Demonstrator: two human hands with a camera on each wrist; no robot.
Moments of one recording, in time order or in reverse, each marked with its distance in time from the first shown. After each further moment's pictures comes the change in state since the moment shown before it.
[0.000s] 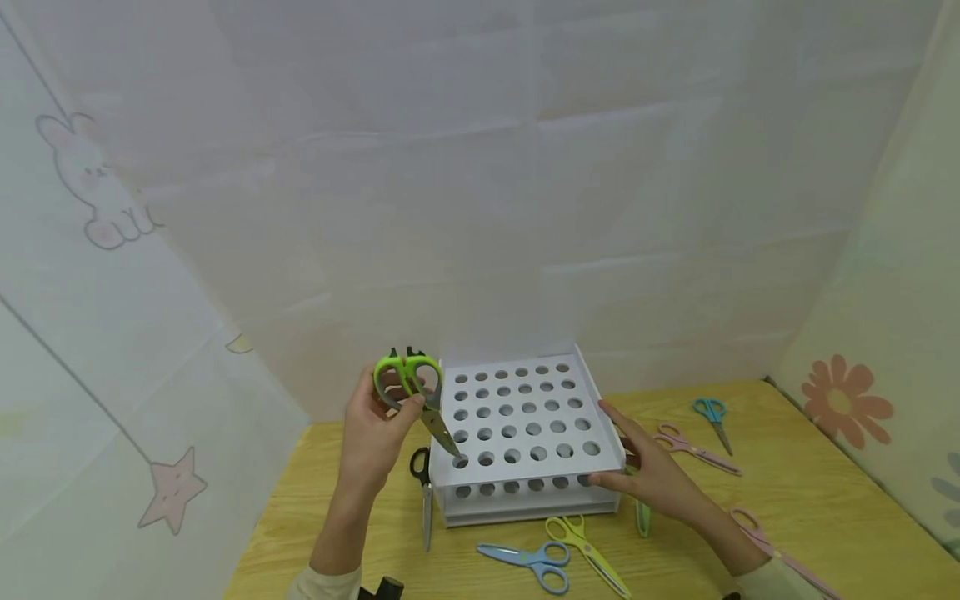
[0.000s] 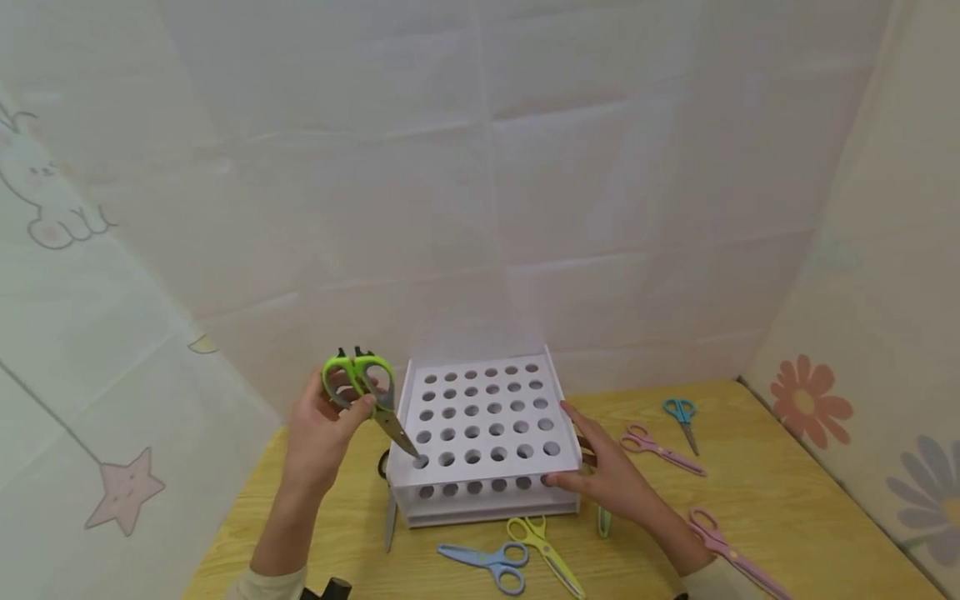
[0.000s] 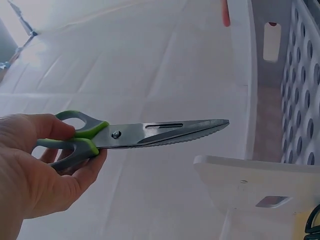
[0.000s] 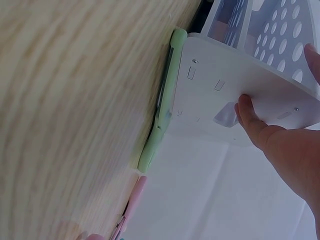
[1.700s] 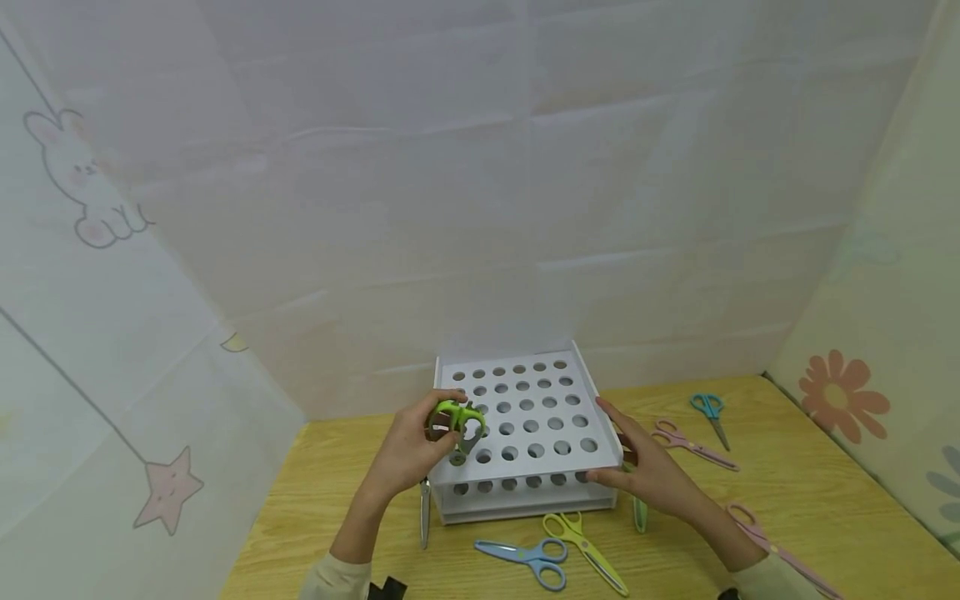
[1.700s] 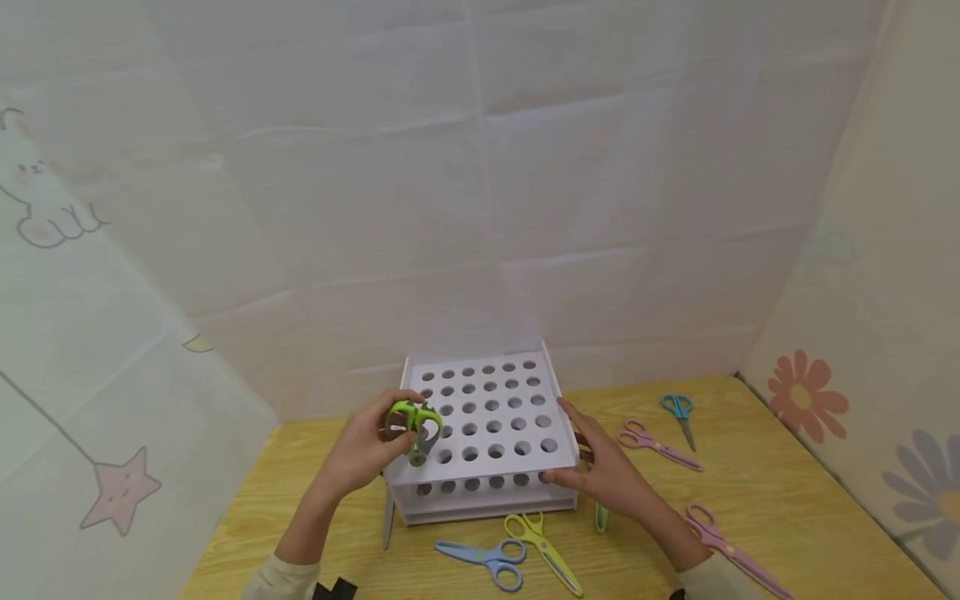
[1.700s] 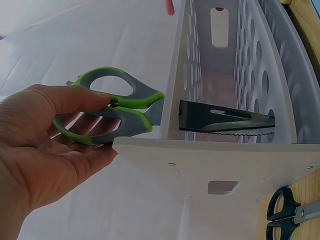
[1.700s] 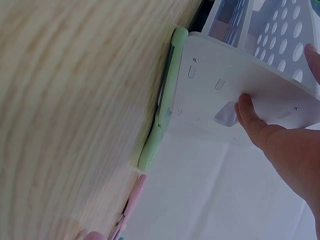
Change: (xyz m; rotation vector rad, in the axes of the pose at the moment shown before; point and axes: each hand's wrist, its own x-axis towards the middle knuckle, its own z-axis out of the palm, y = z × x) left_hand -0.004 -0.016 0.023 0.333 -0.393 0.006; right_hand 0.000 -0.005 0.000 -0.015 0.003 0.030
